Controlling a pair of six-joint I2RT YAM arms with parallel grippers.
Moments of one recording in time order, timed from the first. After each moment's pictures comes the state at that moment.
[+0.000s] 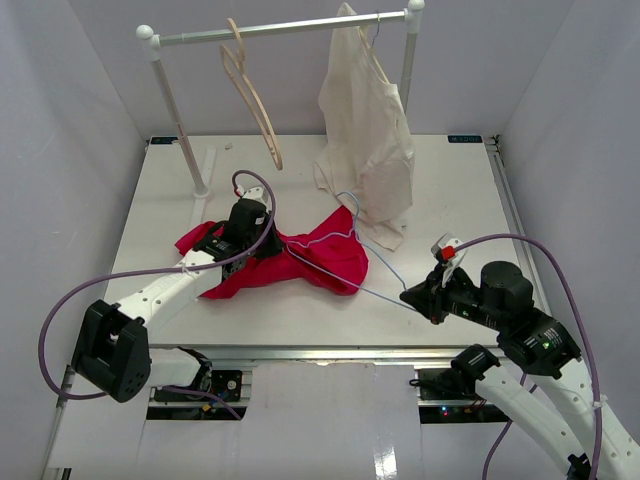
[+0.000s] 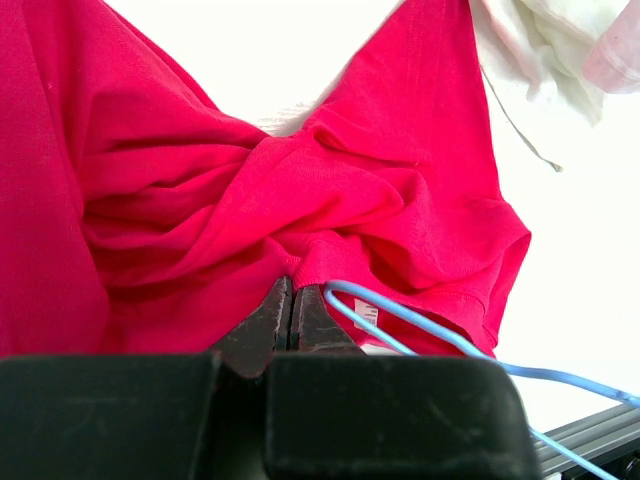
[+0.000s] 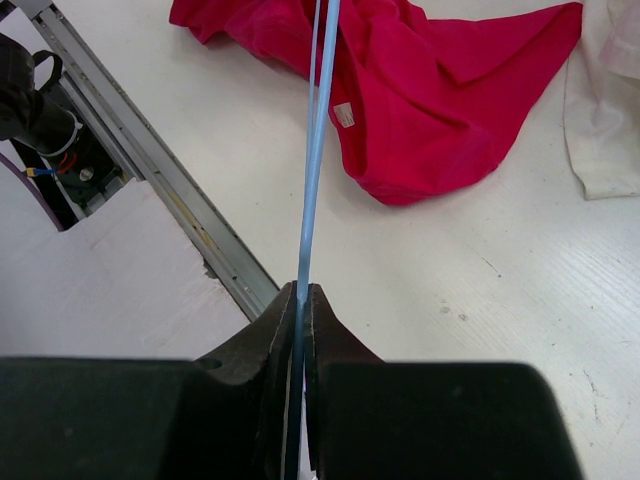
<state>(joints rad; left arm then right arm) -0.52 1.29 0.87 -0.27 -0.07 -0.58 0.62 0.42 0.75 -0.72 -0.37 0.10</state>
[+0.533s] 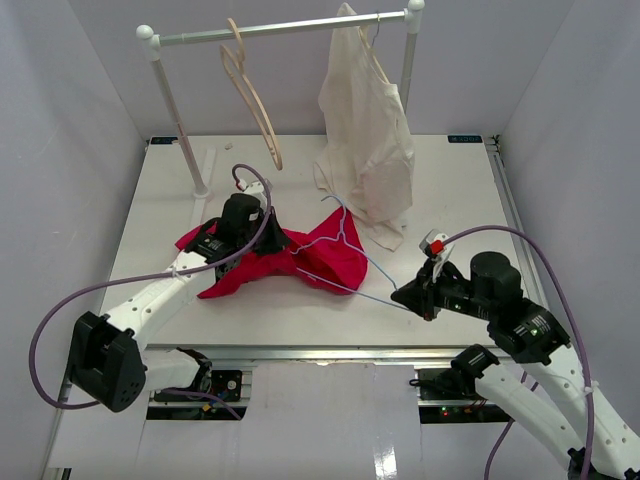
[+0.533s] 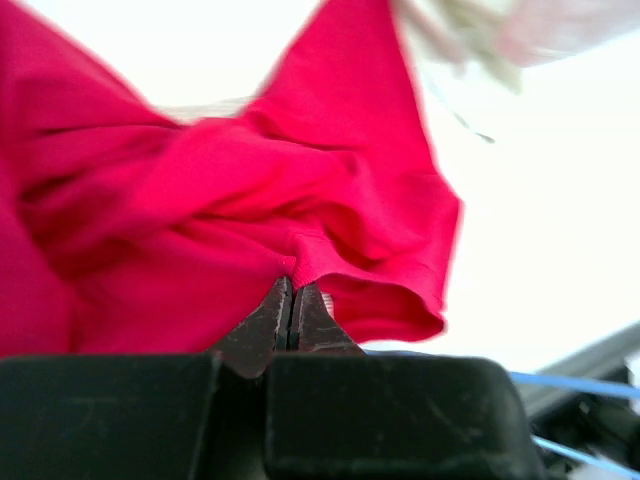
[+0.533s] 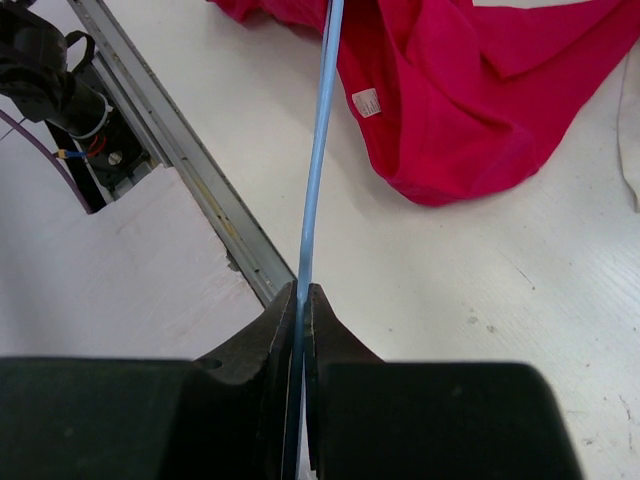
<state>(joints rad) -0.52 1.25 0.90 -0.29 0.04 -0.55 0.62 0.48 0.75 -0.69 -0.45 0.10</state>
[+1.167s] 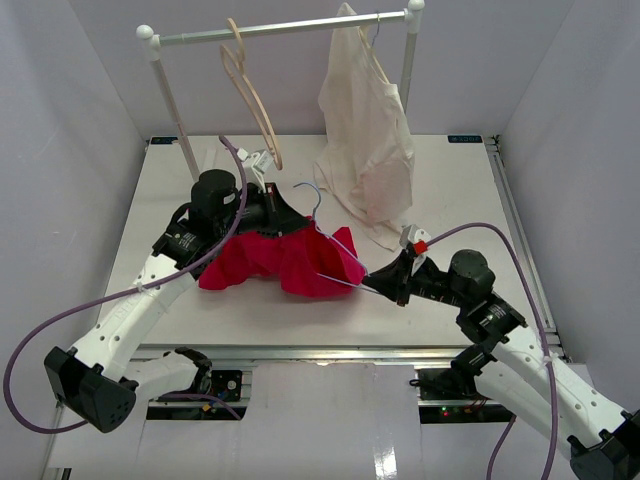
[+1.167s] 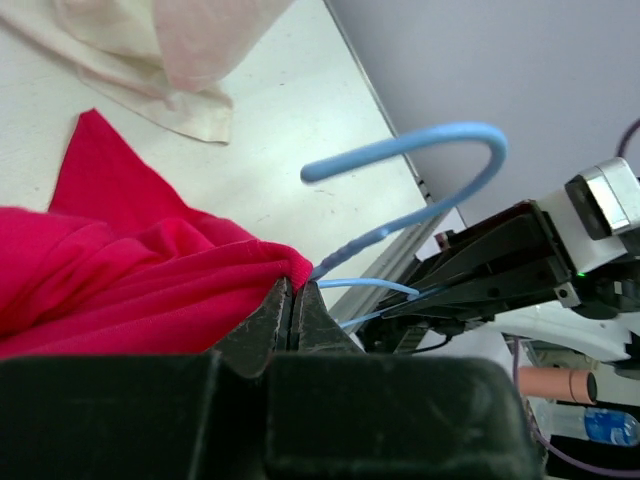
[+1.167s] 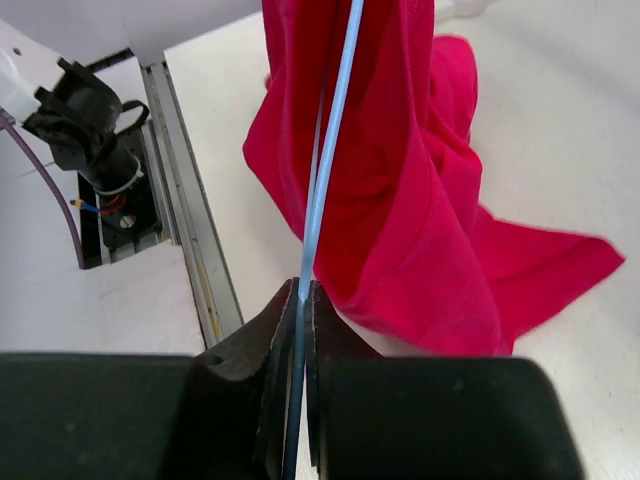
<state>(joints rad) -0.52 1.12 1.14 -0.35 0.48 -0.57 0.64 0.62 0.50 0.01 -0.60 0.10</state>
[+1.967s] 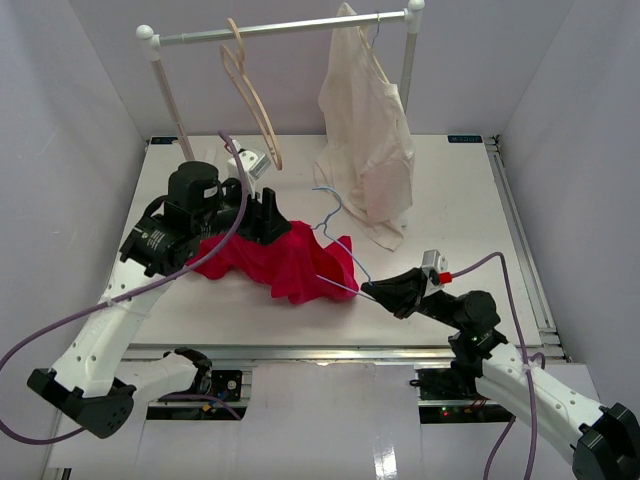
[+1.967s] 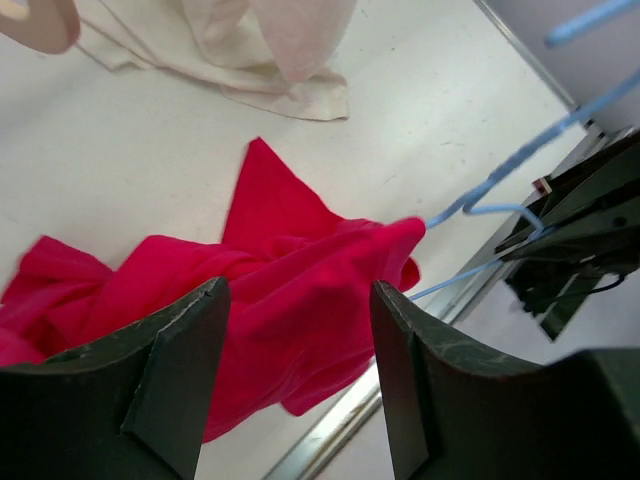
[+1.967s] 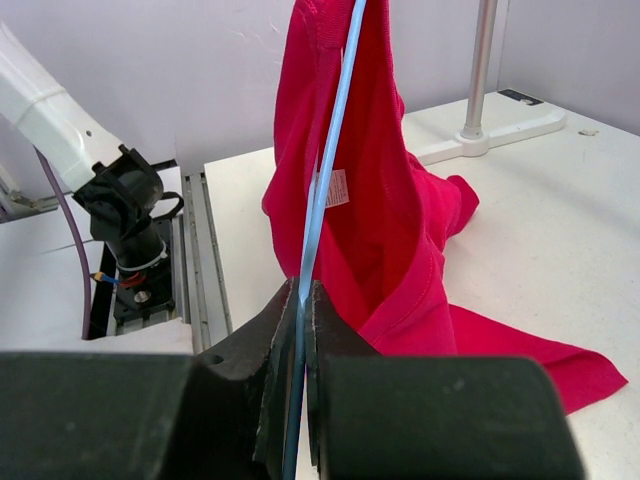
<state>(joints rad) -0.51 1.11 1.39 -0.75 0.33 -0.16 0.66 0.55 0.11 0.77 -0.58 0.29</state>
